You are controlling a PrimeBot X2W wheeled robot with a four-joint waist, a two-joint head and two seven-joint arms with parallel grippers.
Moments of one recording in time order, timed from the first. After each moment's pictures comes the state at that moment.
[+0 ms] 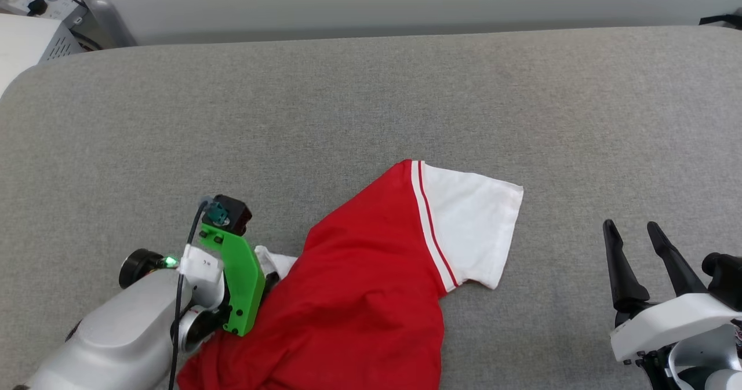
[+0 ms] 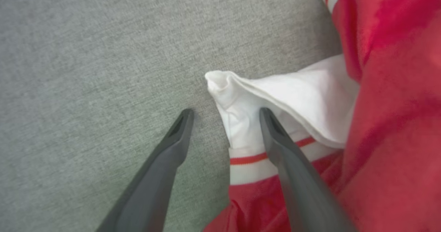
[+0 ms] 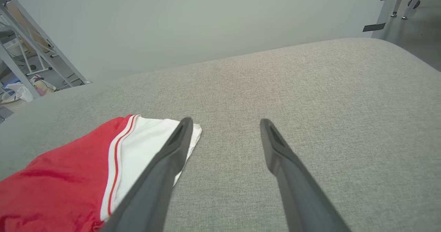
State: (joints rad) left arm -0.66 0.60 -1.08 0.46 -1.02 0.02 0.37; right arm 0.06 -0.05 -0.08 -0.18 0.29 0.13 0.11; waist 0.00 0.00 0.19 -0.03
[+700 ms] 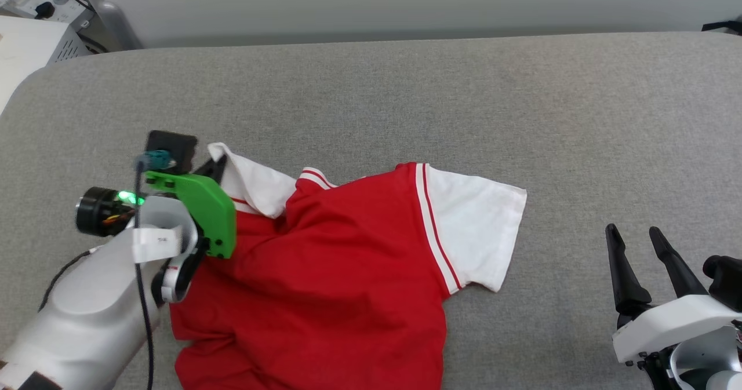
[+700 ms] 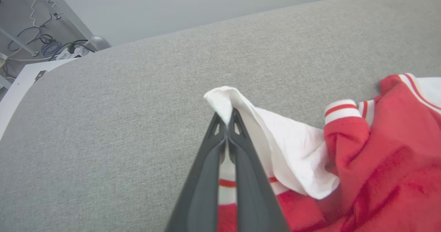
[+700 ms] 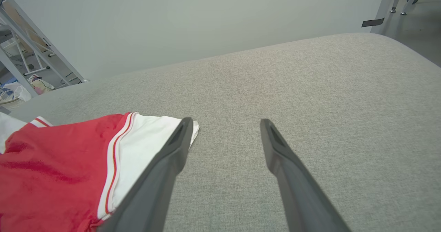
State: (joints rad) left arm -0.73 0.58 -0.95 0.50 -0.92 0.18 0.00; right arm 0.05 -0.05 -0.10 -0.16 0.30 0.13 0.11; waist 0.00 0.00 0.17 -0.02
